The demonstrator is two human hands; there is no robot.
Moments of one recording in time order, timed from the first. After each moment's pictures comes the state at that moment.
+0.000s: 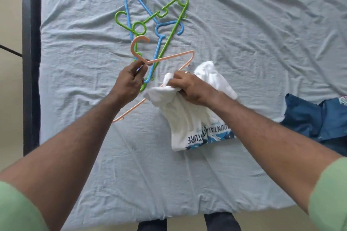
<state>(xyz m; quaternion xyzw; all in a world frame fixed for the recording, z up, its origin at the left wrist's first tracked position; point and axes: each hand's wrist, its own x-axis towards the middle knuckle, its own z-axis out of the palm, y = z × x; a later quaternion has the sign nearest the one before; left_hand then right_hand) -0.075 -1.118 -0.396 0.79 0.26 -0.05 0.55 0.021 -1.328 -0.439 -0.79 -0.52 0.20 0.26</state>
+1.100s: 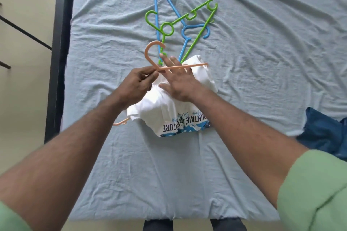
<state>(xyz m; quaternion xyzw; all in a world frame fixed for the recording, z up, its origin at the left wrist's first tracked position) -0.111 -1.073 -0.364 0.77 0.22 -0.09 0.60 -0.007 -1.218 -0.437 -0.84 -0.46 0.26 0.10</state>
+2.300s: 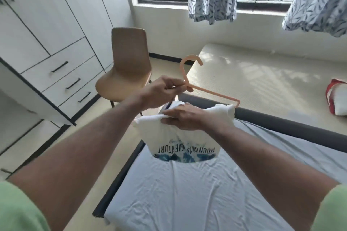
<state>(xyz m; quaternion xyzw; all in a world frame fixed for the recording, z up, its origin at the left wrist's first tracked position) -0.208 -1.115 0.156 0.86 0.17 0.10 0.46 -0.092 -1.190 0.056 -0.68 -0.72 0.14 0.08</state>
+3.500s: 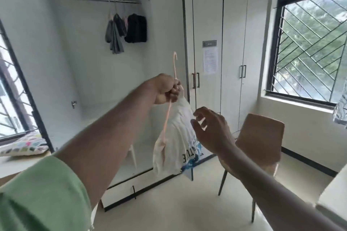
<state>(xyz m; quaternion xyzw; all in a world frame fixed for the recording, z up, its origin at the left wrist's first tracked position) -0.788 -0.963 0.510 0.57 0.47 0.39 0.55 -0.625 -1.026 0.366 -0.50 -0.71 -0.05 0.50</state>
